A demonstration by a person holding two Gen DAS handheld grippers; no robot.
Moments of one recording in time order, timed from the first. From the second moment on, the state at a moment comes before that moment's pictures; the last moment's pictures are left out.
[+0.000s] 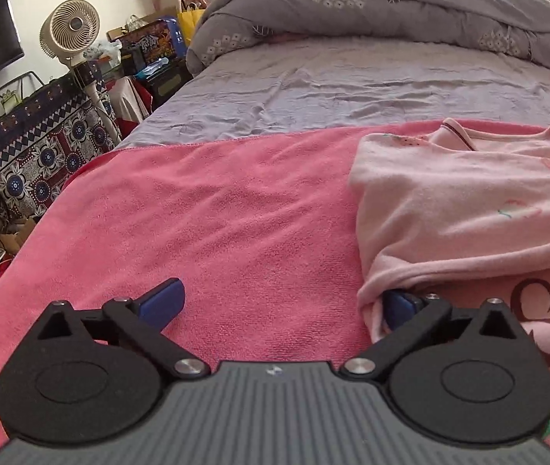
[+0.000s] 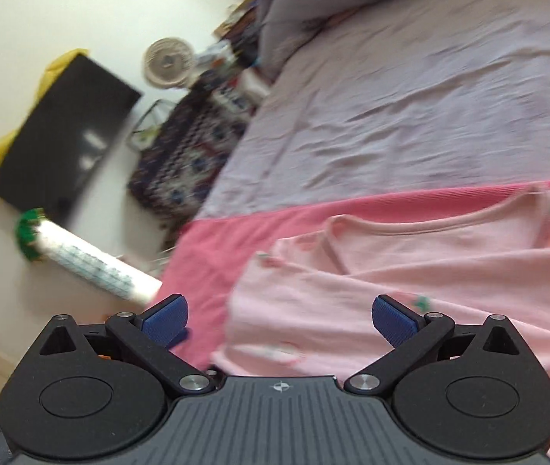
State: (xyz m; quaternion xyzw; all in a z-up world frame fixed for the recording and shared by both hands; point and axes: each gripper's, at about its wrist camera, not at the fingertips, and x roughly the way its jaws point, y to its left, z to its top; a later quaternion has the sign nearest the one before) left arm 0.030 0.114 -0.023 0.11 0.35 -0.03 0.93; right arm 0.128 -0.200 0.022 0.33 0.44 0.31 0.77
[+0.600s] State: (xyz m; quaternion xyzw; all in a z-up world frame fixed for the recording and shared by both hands) left arm 0.022 0.114 -0.009 0.11 0.36 -0.03 0.93; right arm 0.240 -0.093 -0.023 0.25 0.52 0.45 0.68
